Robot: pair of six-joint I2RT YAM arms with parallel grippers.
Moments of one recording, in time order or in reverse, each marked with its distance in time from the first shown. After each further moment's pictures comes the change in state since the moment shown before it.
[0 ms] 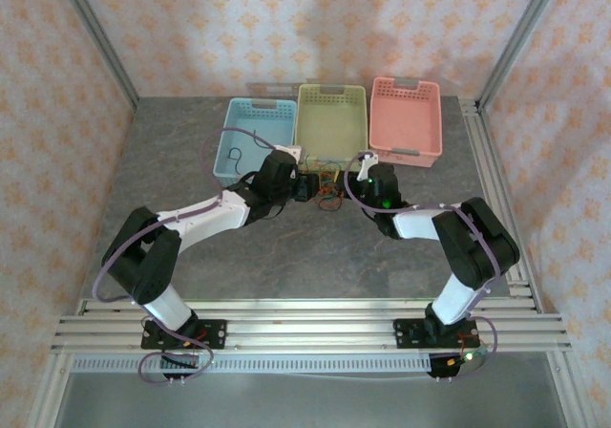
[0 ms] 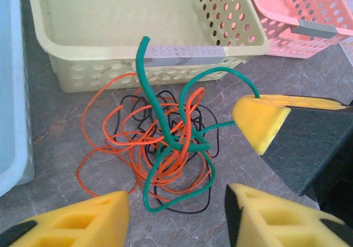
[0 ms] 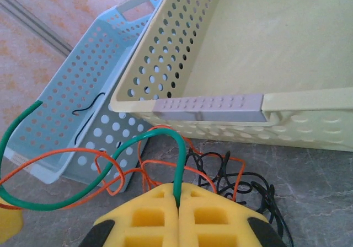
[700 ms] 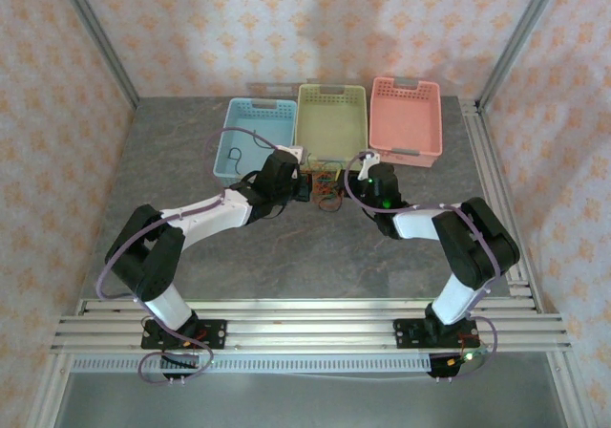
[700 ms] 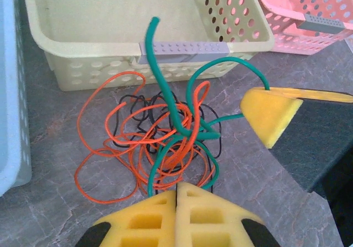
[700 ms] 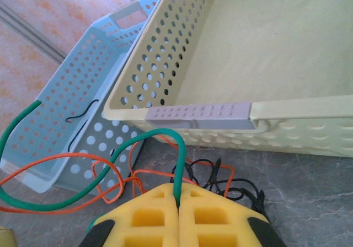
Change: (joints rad) left arm 0.000 0.020 0.013 -0.003 -0.011 0.003; right arm 0.000 0.000 0.000 0.006 0.060 0.000
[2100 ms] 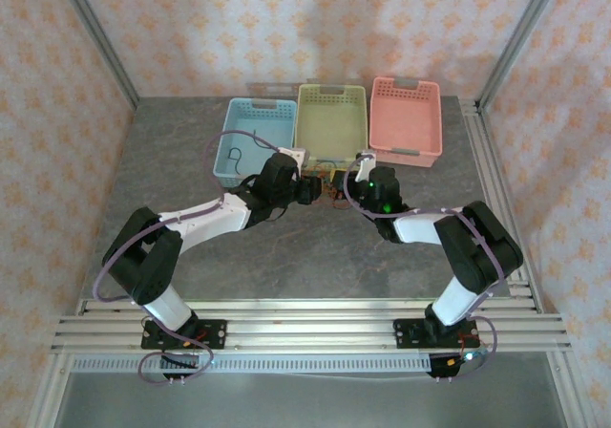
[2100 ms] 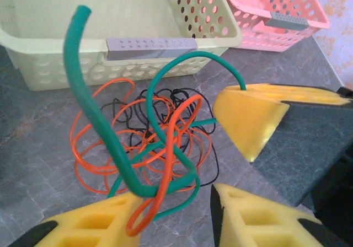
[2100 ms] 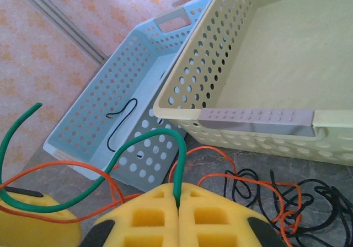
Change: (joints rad) left arm -0.015 -0.023 -0.037 0.061 0.063 -0.006; right arm 0.027 -0.032 -0.029 0.084 -0.092 -0.005
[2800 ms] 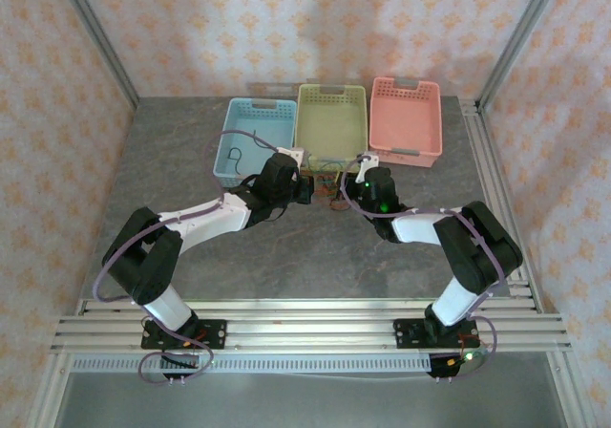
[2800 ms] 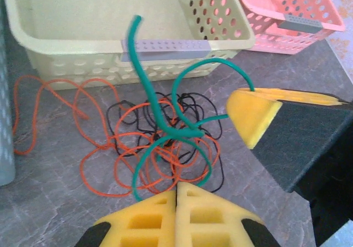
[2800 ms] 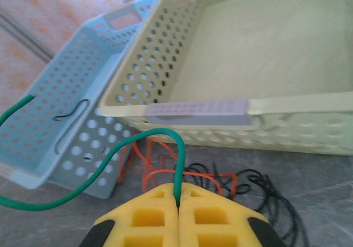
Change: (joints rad) left arm 0.000 0.000 0.003 -0.021 -0.051 0.000; right arm 0.014 0.000 0.011 -0.117 0.196 -0.037
